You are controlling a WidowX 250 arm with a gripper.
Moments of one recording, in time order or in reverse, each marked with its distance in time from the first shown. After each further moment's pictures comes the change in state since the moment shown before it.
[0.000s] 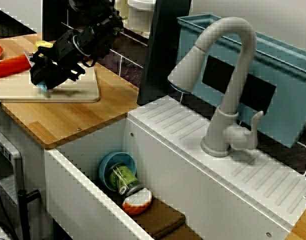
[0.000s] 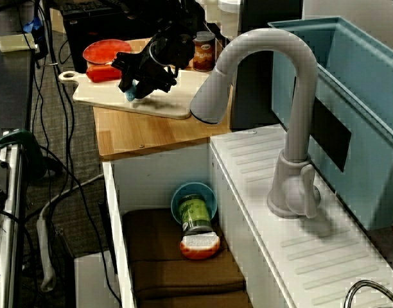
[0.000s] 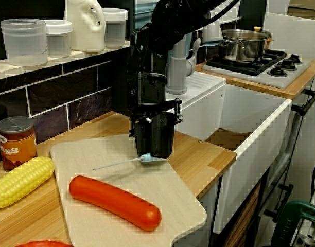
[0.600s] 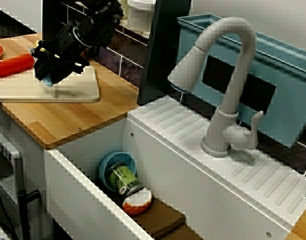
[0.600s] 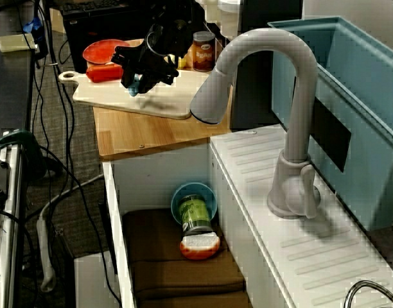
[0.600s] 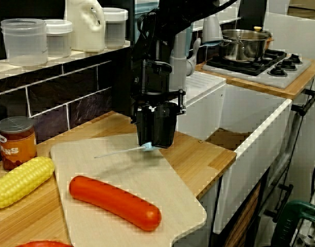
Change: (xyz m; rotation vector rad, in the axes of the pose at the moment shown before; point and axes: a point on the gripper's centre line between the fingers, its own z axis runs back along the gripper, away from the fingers) arm -0.001 0.003 0.015 -0.087 0.011 0.018
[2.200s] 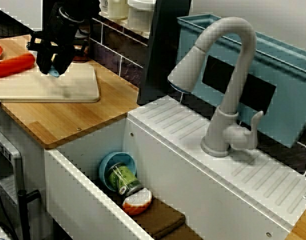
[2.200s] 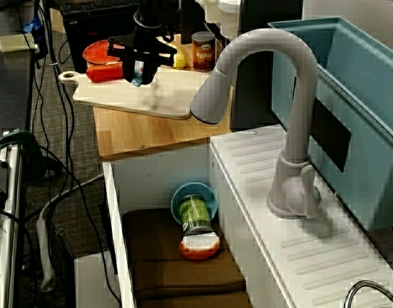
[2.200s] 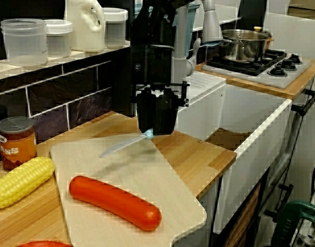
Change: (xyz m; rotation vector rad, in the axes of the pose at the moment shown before) arm 0.003 0.003 0.018 -0.225 0.195 0.083
